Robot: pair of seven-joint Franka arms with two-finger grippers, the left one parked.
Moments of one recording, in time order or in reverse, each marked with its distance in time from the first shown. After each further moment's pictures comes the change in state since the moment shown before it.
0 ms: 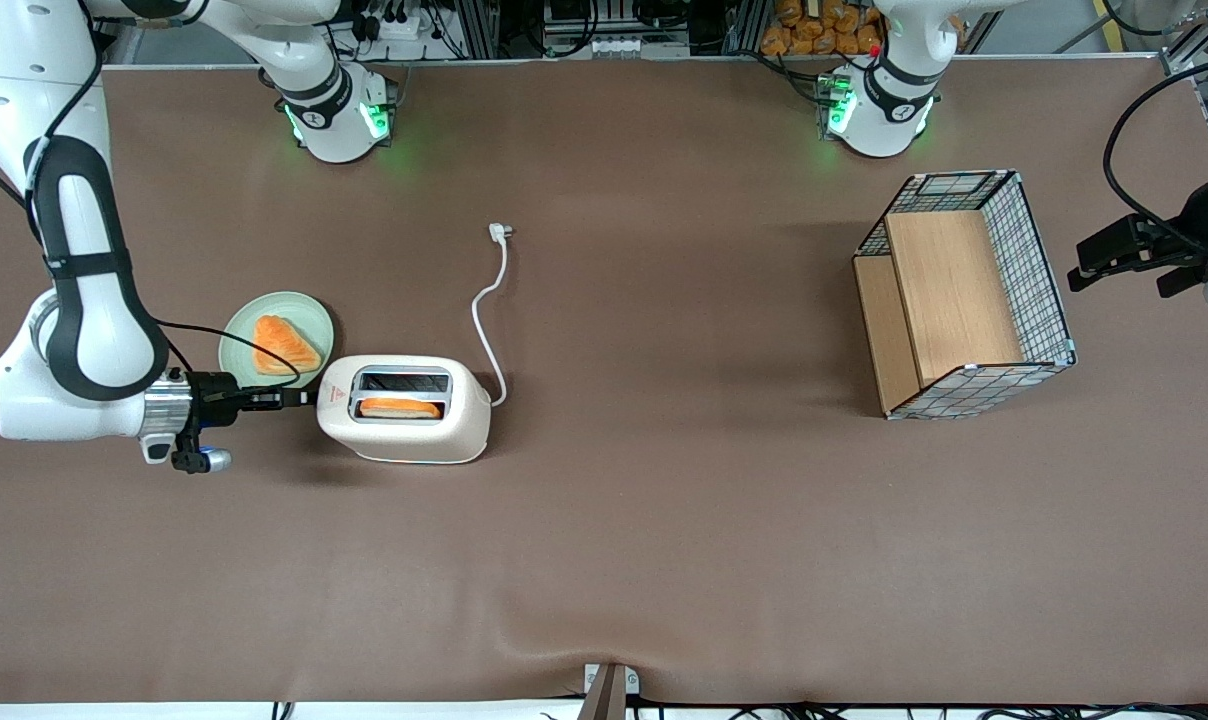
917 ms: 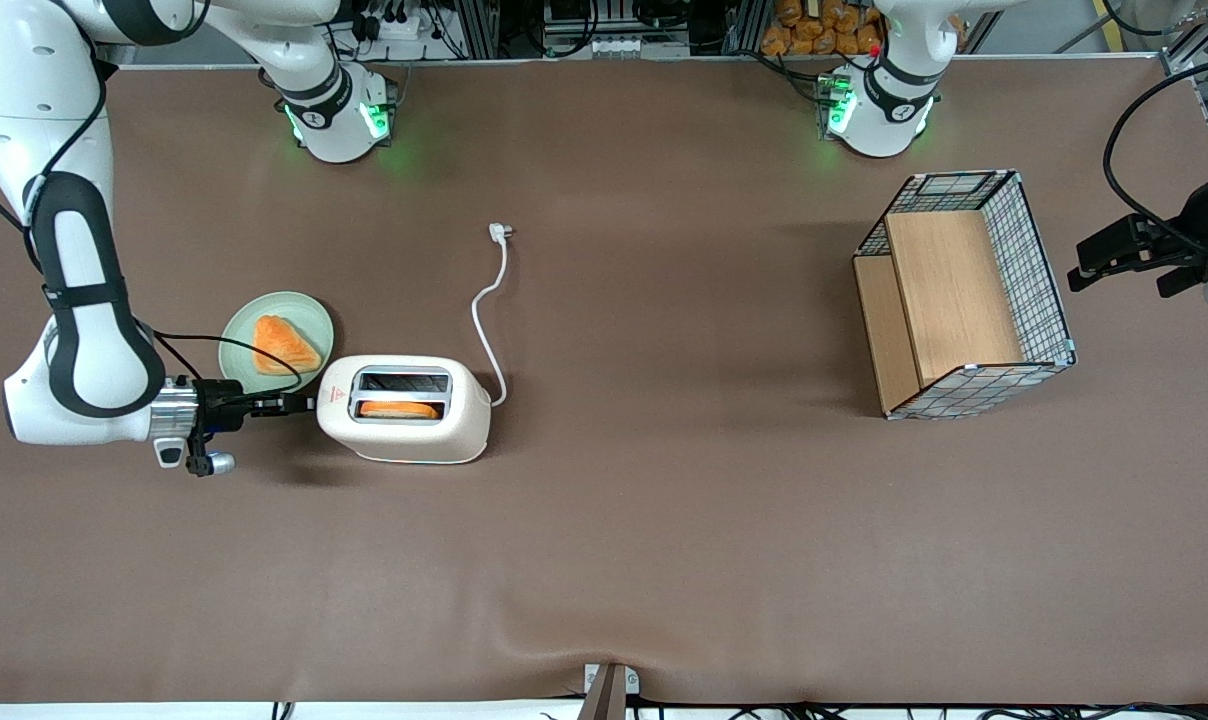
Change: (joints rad) arm -0.030 0.069 -0.002 0.001 0.099 -0.003 -0.126
